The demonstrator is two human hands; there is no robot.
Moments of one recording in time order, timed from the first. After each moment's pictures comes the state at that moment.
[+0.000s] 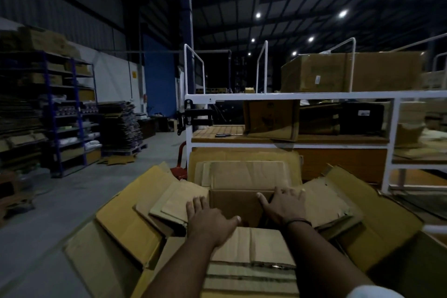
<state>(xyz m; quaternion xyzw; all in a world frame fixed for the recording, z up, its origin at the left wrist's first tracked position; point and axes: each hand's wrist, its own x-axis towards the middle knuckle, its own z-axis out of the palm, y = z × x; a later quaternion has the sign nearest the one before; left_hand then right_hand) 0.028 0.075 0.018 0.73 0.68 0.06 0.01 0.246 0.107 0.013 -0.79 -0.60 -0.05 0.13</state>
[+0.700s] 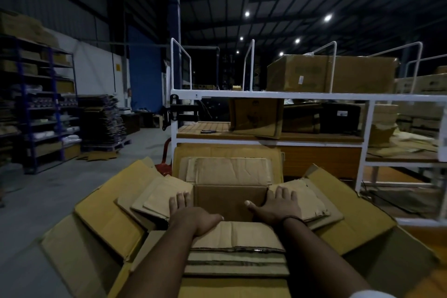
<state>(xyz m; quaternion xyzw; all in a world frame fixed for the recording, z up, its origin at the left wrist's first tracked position) 0.030 0.082 0.023 0.72 0.69 -0.03 0.05 0.268 0.073 0.019 -0.81 -0.59 -0.02 0.02</state>
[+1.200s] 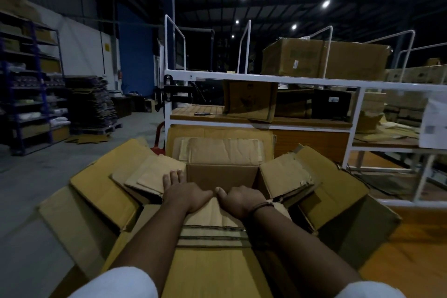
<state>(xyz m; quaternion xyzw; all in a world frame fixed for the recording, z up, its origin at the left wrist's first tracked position) 0.027 0.067 0.021 0.74 0.68 0.02 0.02 0.189 0.026 0.022 -0.72 -0.69 0.07 0.05</state>
